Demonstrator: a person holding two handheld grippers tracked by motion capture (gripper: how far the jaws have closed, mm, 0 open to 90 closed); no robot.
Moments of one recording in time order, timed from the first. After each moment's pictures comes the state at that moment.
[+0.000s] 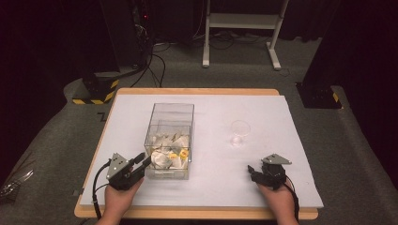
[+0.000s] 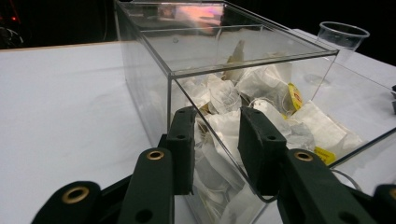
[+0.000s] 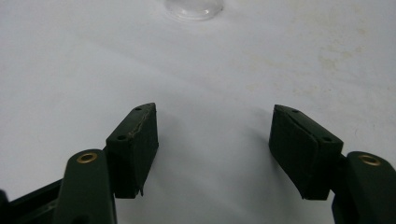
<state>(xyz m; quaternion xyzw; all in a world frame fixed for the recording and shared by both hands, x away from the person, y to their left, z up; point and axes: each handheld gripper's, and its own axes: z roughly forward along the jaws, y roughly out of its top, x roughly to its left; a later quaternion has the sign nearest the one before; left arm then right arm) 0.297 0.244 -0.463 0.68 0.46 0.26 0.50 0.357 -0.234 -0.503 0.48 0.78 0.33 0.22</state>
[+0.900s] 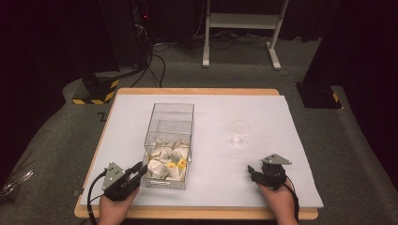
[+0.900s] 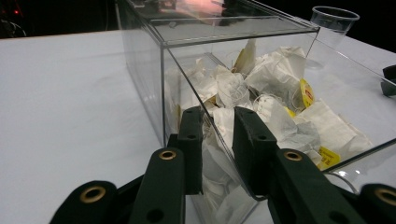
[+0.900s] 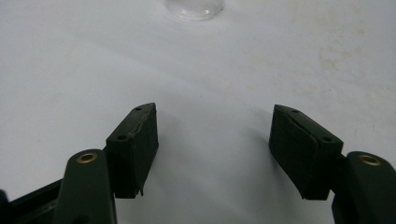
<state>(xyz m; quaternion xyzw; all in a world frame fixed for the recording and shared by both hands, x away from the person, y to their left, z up) 0.269 0.248 -0.463 0.69 0.46 0.26 0.49 0.357 -0.234 -0.503 0.48 0.78 0.33 0.22</state>
